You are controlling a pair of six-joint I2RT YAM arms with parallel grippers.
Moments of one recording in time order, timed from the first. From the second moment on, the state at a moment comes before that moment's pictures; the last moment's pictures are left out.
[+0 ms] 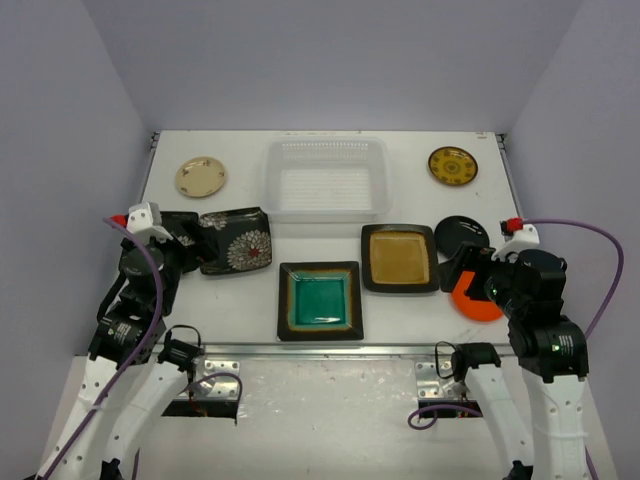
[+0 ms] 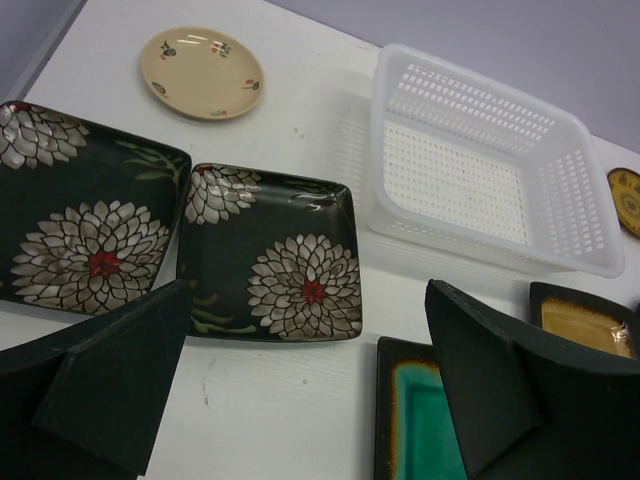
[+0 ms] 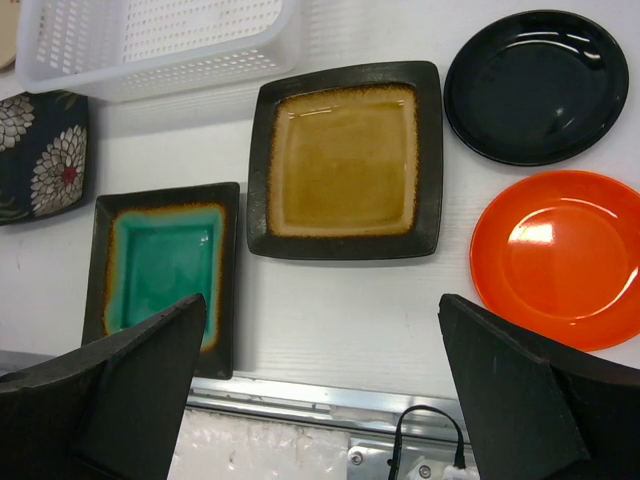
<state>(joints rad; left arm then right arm) -0.27 0.45 0.74 -0.57 -0.35 -0.44 0.03 0.46 0.88 -0.94 -0.14 0.27</state>
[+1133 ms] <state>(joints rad) -0.28 0.78 0.38 -0.56 -0.41 -1.63 0.03 0.46 0.79 -0.69 -0.42 0.40</state>
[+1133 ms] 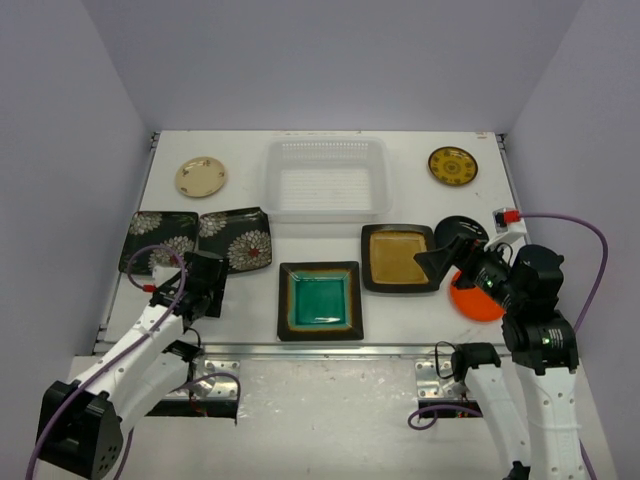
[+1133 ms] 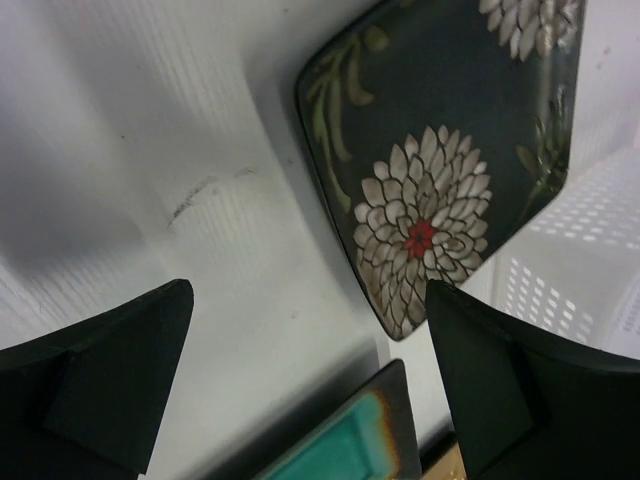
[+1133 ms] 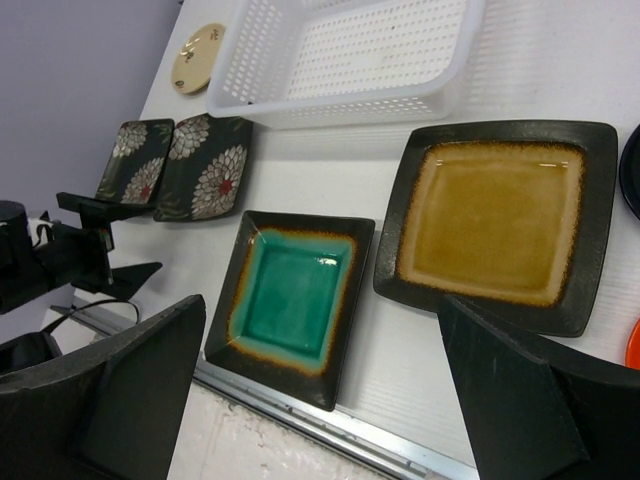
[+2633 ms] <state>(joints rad) -0.23 0.91 0.34 -0.31 -0.52 -1.67 0.03 0.38 0.79 -0.65 -0.38 0.41</state>
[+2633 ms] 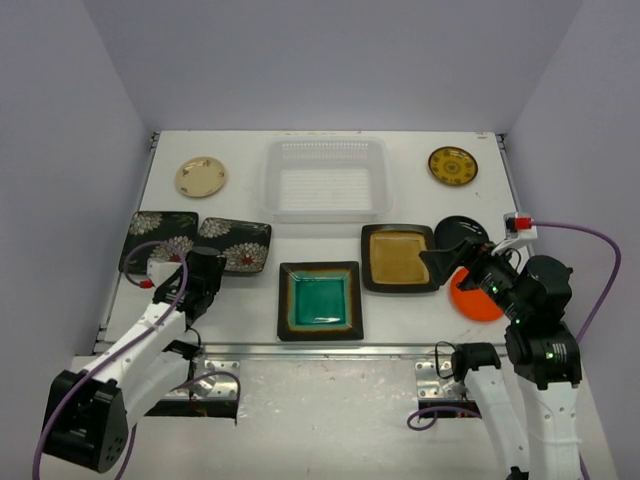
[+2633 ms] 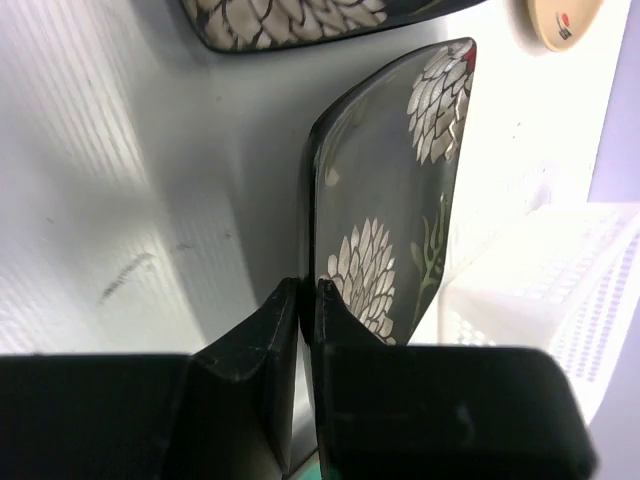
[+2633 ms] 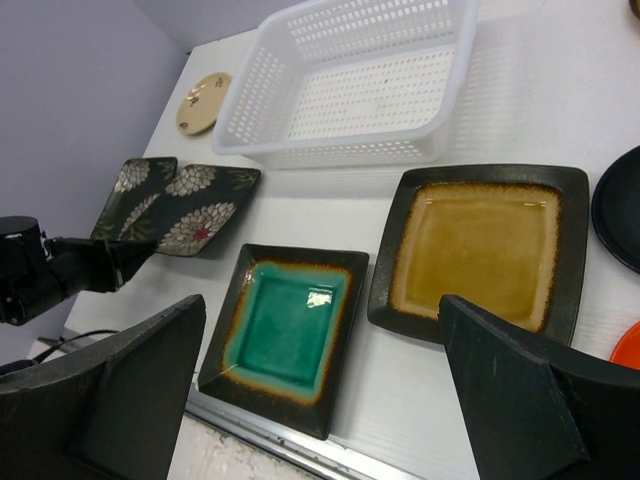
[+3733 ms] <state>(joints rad) -0.23 0.79 0.75 -0.25 0.17 -1.10 0.26 1.19 1.07 -0.31 -0.87 0.49</state>
